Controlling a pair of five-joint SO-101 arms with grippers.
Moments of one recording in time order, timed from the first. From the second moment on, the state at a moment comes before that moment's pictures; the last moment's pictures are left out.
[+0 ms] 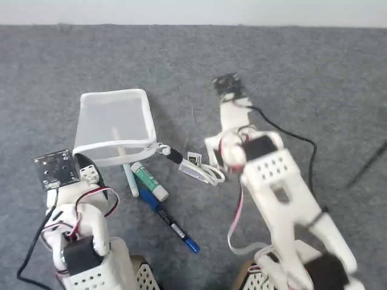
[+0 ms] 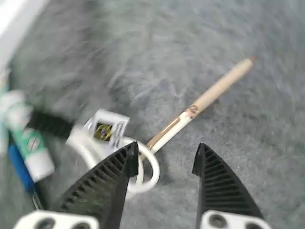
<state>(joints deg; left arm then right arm) -26.5 -102.4 82.0 61.3 3.5 -26.1 -21.3 31.3 60.5 -10.7</state>
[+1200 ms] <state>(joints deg) -26.5 -102.4 82.0 61.3 3.5 -14.1 32.4 -8.8 60.5 -25.5</state>
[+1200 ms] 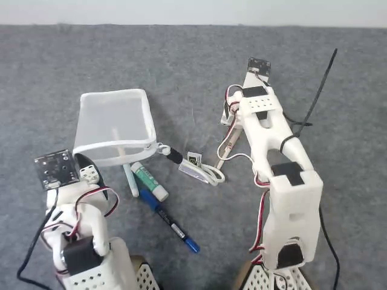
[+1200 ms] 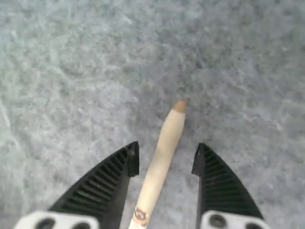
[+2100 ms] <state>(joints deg) -26.5 -102.4 82.0 58.2 3.6 -13.6 29.0 -13.3 77.6 -25.8</state>
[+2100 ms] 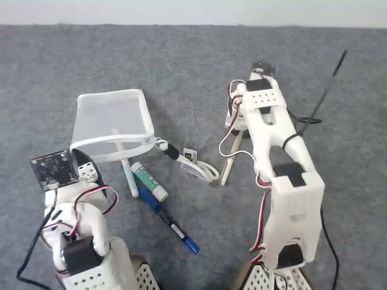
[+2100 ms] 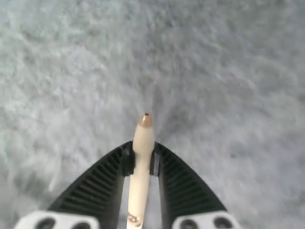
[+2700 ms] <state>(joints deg) -16.7 -102.4 73.7 58.2 3.6 -13.9 6.9 -13.3 93.0 -25.8</state>
